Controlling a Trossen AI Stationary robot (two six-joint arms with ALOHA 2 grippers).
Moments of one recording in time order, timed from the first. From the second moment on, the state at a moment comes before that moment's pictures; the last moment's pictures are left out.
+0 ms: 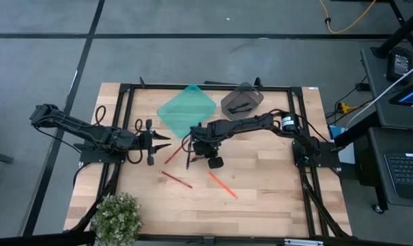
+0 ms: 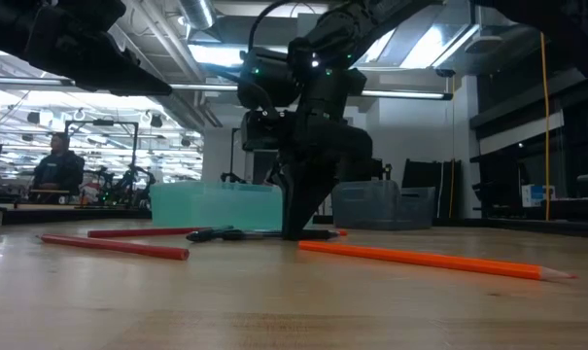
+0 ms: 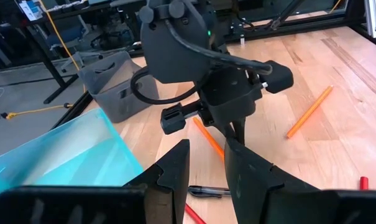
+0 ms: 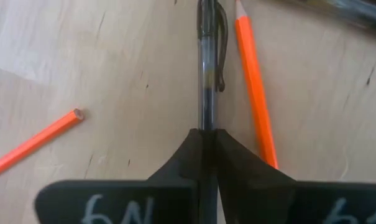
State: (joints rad) left arm -0.26 0.64 0.27 0.06 -0.45 0.05; right arm -0.04 2.24 1.65 -0.76 -0.25 -0.33
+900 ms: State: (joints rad) left arm -0.26 0.64 0.27 0.05 -0.45 0.06; right arm -0.06 2.09 1.64 -0.81 -0.25 -0.29
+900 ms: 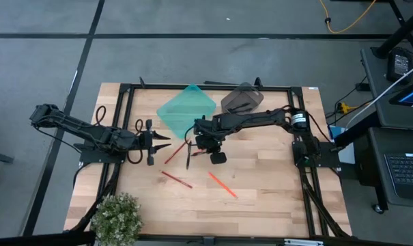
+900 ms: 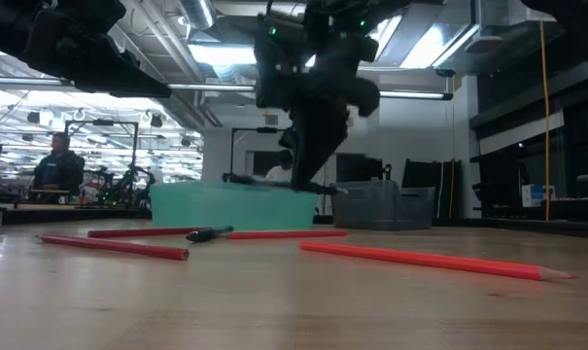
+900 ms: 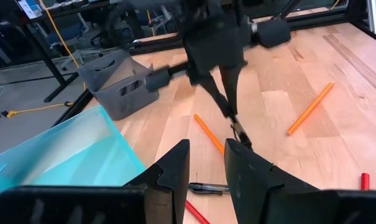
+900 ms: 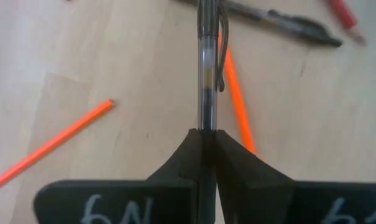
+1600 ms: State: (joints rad) left arm -0.26 0.64 0.27 0.03 -0.45 0.06; right arm -0.10 2.02 1.65 -0.87 -0.25 -0.27
